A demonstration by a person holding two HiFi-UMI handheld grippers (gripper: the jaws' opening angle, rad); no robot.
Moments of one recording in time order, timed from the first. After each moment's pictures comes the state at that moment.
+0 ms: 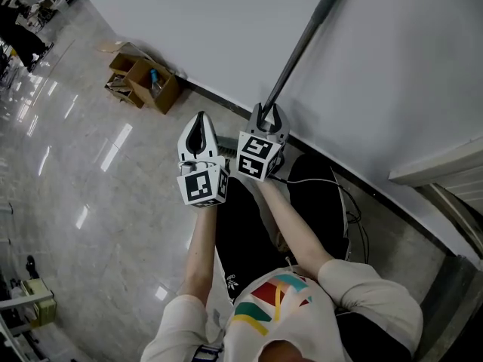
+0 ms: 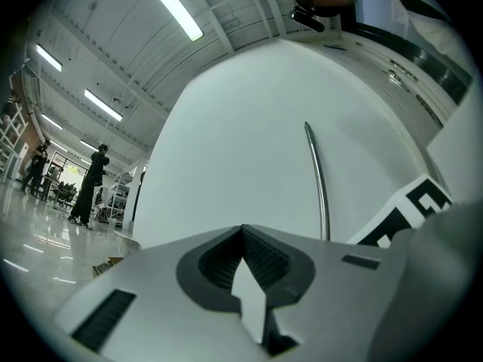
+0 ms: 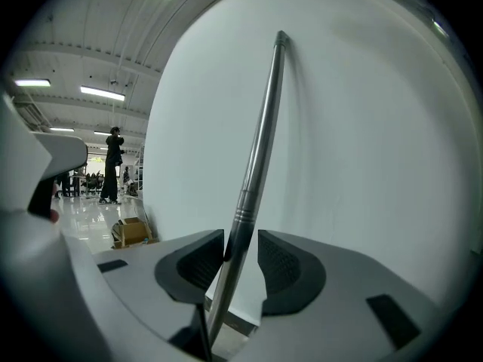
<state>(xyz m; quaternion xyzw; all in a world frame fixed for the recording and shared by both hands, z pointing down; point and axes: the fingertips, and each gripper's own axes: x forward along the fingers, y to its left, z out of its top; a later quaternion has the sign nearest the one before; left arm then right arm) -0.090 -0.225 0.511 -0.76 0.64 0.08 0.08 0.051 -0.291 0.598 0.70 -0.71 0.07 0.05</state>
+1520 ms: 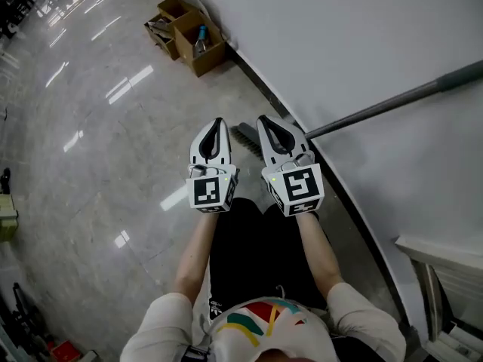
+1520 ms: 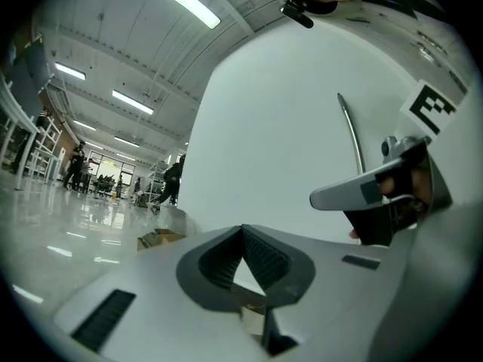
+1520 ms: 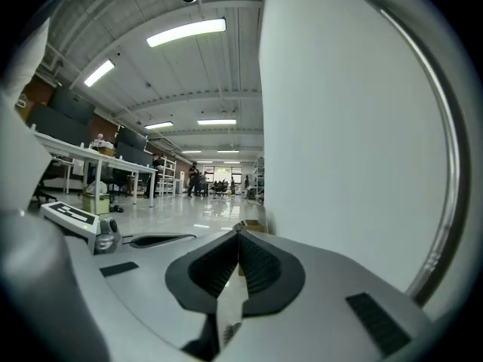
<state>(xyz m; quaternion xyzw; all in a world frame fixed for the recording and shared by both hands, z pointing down) -0.175 -0.218 0.605 -0.68 0.74 0.05 0.00 -0.094 -0.242 0.575 0.29 -0.96 -0.01 0.06</state>
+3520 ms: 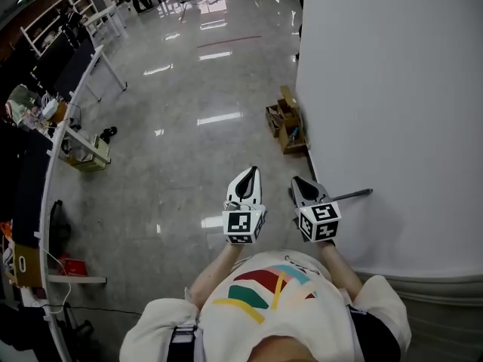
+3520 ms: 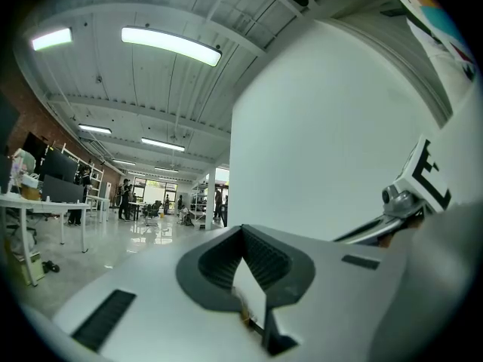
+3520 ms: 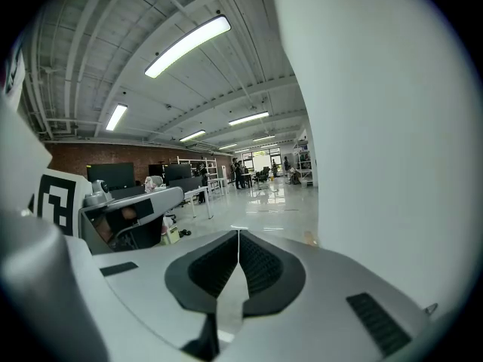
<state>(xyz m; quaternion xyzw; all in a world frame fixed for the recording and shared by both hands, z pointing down) -0.123 0.099 -0.080 -0.54 0.84 0.04 0.03 -0.046 0.025 -0.033 0.10 -0.98 0.05 0.13</state>
